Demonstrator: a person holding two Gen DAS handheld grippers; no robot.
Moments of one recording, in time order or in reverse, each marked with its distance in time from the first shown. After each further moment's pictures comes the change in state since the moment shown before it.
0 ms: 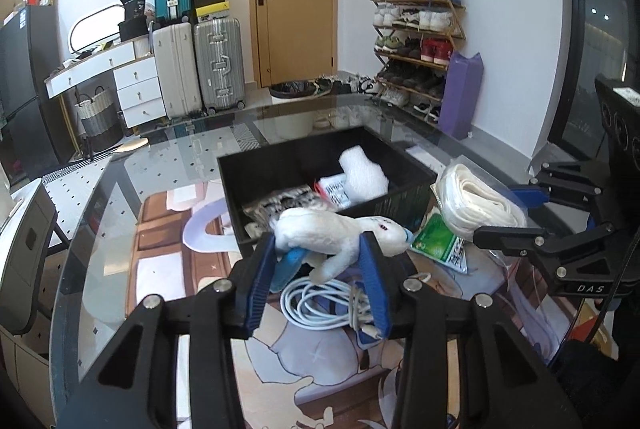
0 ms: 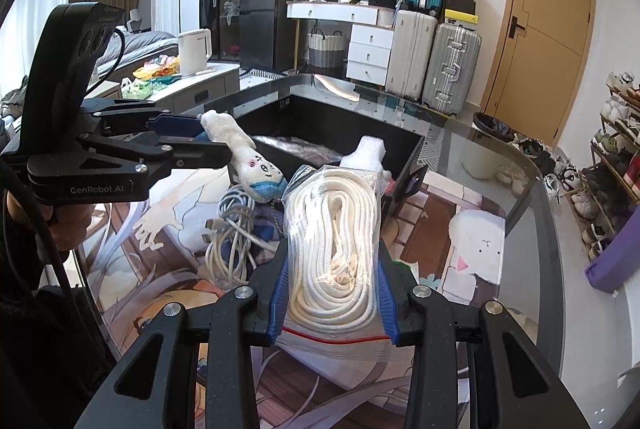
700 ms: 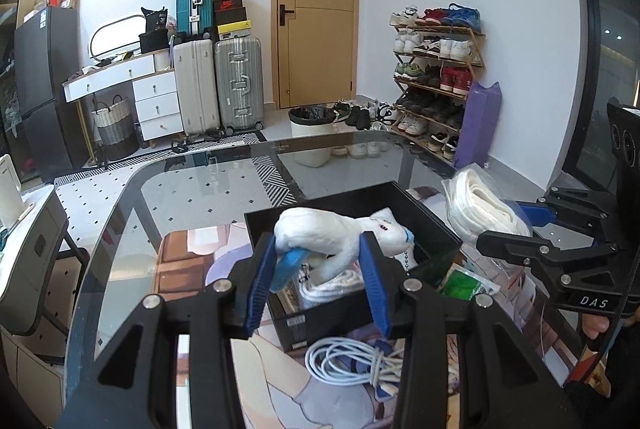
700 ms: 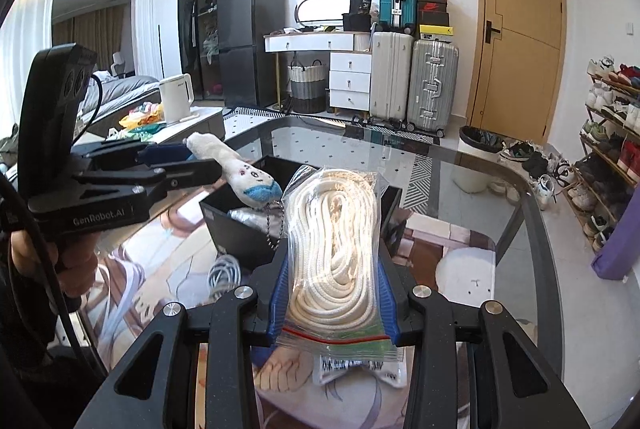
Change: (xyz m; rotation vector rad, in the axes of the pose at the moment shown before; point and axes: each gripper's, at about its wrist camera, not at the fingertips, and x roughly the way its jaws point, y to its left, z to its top) left arm 0.008 0.020 0.040 -0.044 -0.074 0.058; right arm 0.004 -0.022 0.047 0.110 -0.099 -0.007
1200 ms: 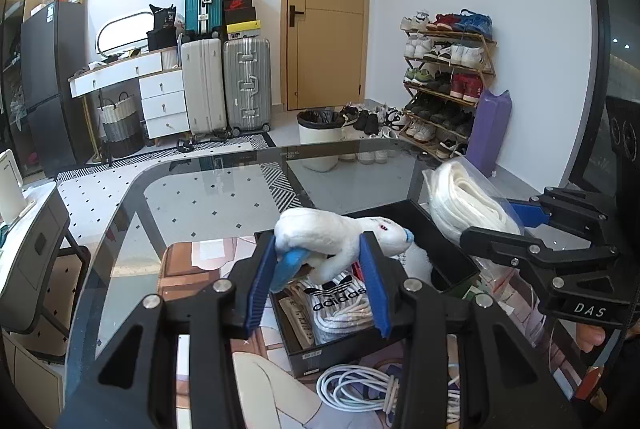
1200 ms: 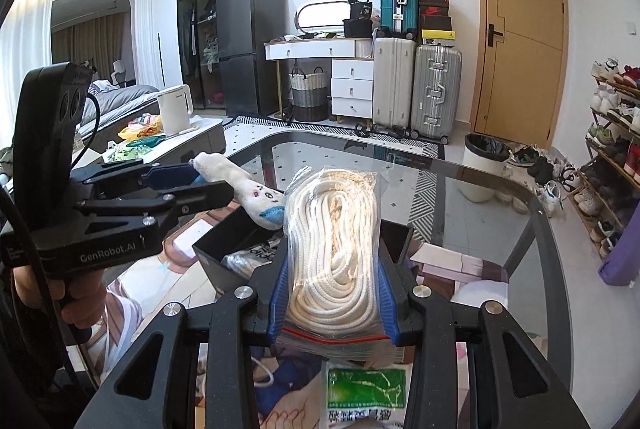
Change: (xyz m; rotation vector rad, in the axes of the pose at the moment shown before) left arm 0.018 0.011 0.009 -0.027 -0.003 0.018; right arm 0.029 0.001 0.033 0.009 -0.011 0.017
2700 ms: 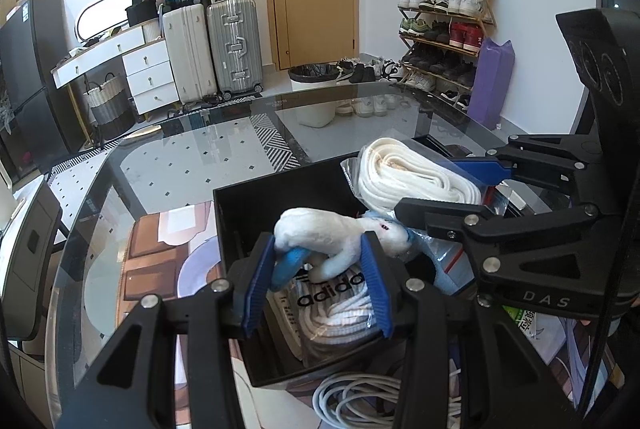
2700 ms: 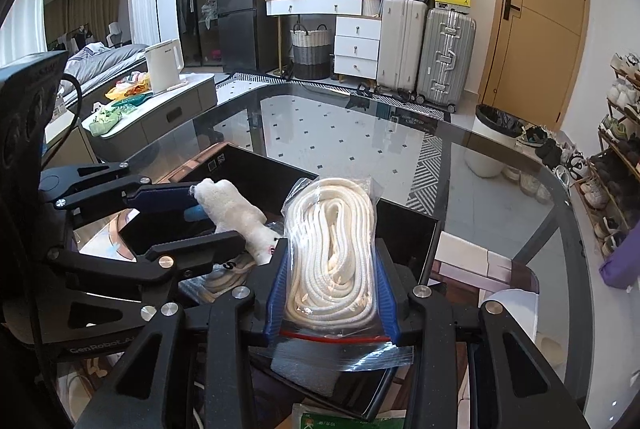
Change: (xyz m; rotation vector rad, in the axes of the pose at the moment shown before) left arm 0.065 -0.010 -0.024 0.064 0.155 0.002; right arm 0.096 -0.016 0.004 -0.050 0.159 -0.005
